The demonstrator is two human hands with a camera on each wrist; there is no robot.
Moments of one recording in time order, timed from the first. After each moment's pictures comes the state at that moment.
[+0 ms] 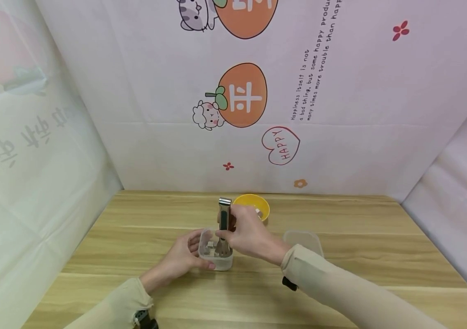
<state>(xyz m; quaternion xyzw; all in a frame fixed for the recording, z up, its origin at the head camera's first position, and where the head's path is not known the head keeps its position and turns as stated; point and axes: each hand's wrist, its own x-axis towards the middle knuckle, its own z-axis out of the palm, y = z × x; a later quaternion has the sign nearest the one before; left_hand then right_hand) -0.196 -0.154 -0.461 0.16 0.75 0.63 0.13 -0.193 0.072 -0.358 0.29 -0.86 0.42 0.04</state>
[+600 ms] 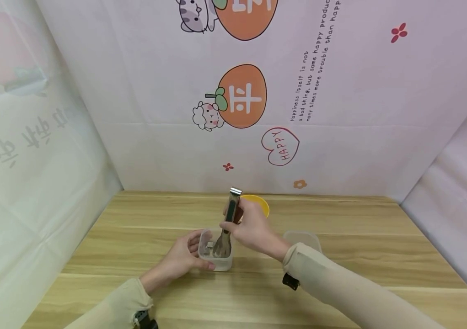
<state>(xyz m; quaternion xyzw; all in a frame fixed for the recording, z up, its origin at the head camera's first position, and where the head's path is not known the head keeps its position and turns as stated) -0.195 -0.153 -0.460 0.16 0.75 0.63 0.13 -0.200 0.078 -0.357 0.24 -0.85 0.46 0.08</state>
